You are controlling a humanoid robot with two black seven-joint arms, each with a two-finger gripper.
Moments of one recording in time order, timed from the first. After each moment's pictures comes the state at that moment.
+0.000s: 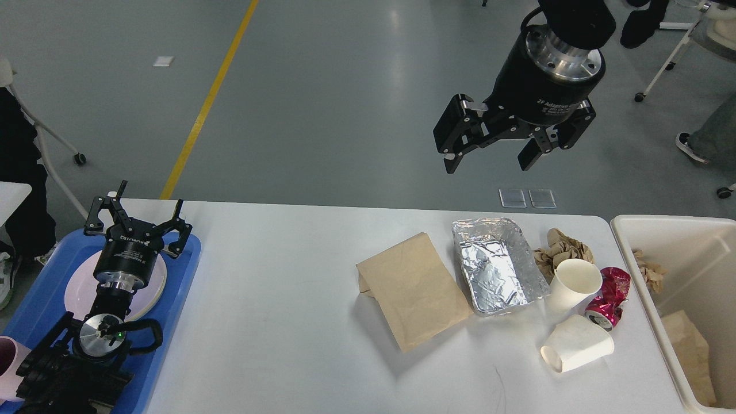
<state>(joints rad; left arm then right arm) -0.43 0.15 -1.50 -0.52 0.24 -0.66 -0.19 2.33 -0.23 -0.91 1.22 0.16 0.86 -0.42</state>
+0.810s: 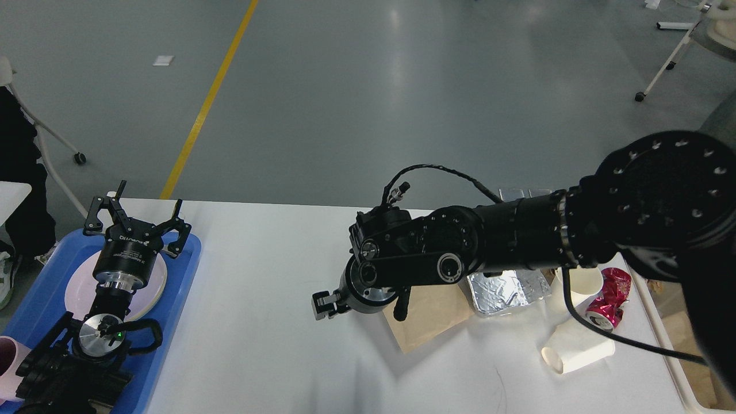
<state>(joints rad) -0.43 0.15 -1.50 -0.52 0.24 -0.66 -0.19 1.51 0.20 -0.51 1.10 -0.36 0.28 -0.60</state>
